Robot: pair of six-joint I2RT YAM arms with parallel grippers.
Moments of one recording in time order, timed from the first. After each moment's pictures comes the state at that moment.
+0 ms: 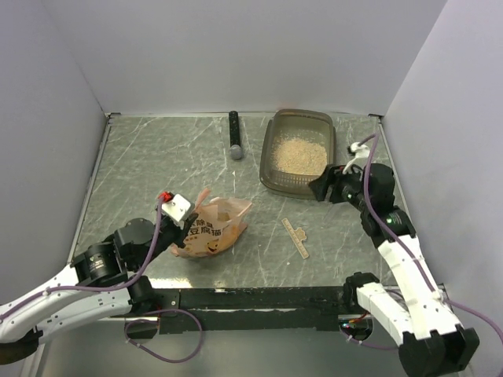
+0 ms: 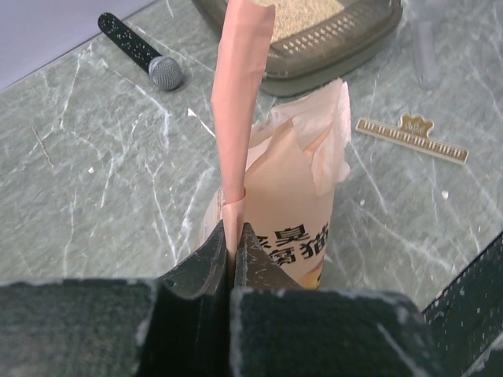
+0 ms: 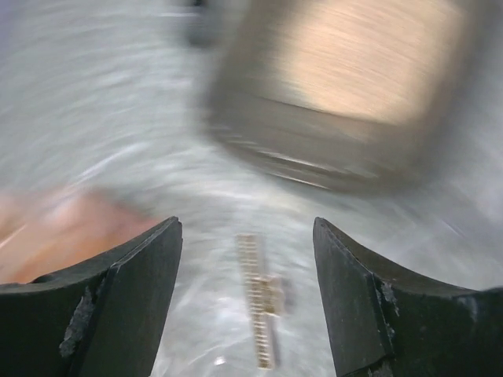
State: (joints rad) left arm -1.07 0.49 0.72 -0.47 -0.42 -0.03; right arm 0.16 0.83 0.82 -0.42 -0.24 0.27
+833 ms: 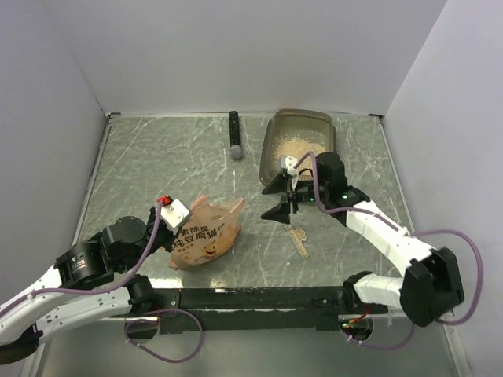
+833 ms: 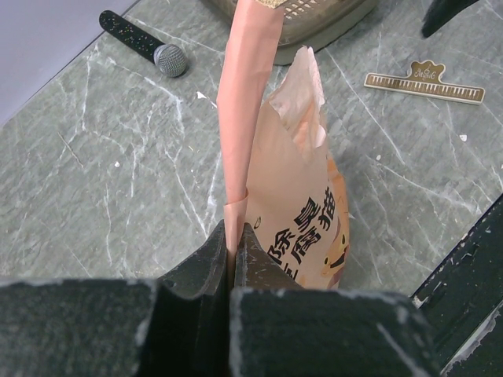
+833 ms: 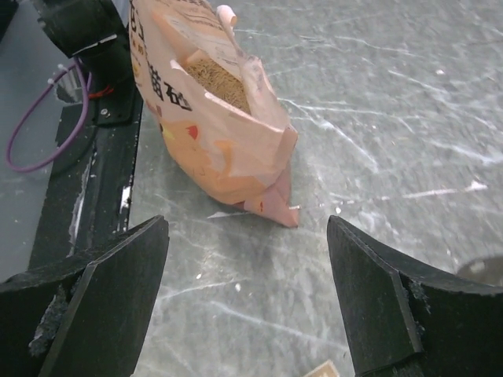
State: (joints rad) left arm -1.07 0.49 0.86 -0.70 -0.36 0.09; right arm 0.43 1.17 0.80 -0.05 -1.04 -0.28
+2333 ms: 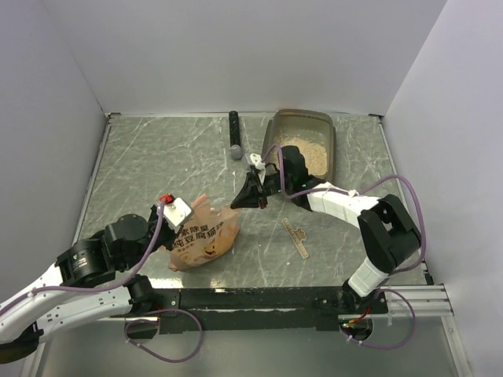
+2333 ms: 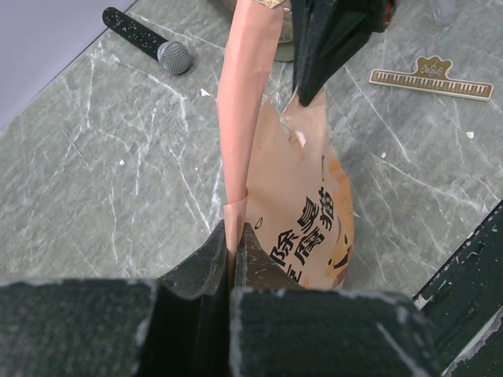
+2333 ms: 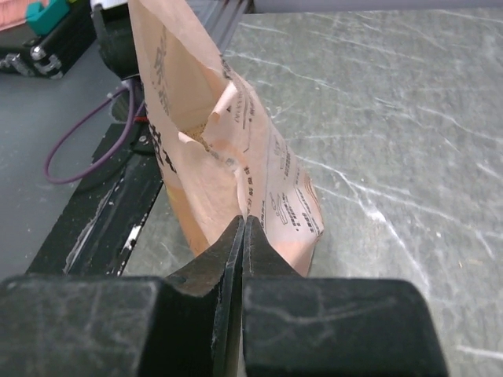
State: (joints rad) left arm -1.07 0.52 0.89 -0.71 -0.37 0.10; right arm 0.59 1.63 0.98 0.35 -1.22 -0.15
